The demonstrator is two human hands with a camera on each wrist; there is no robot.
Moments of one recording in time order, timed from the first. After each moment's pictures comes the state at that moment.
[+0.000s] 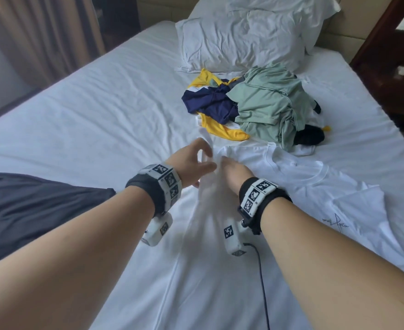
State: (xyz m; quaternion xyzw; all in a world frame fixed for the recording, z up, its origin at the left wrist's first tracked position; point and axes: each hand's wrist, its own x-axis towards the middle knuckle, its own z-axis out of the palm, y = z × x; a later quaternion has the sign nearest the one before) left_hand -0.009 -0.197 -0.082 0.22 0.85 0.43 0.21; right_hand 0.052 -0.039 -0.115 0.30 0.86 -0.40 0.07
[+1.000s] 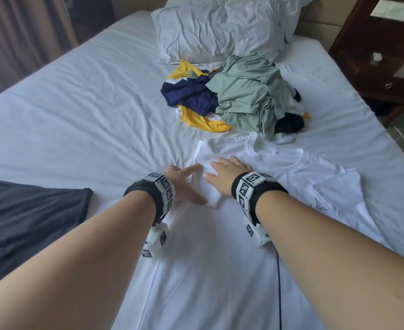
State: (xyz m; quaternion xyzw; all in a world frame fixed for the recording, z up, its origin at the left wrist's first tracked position) left_hand -0.004 -0.175 -0.142 0.23 0.88 0.20 0.36; right_hand 0.080 -0.015 -0.117 0.18 0.97 -0.07 0.14
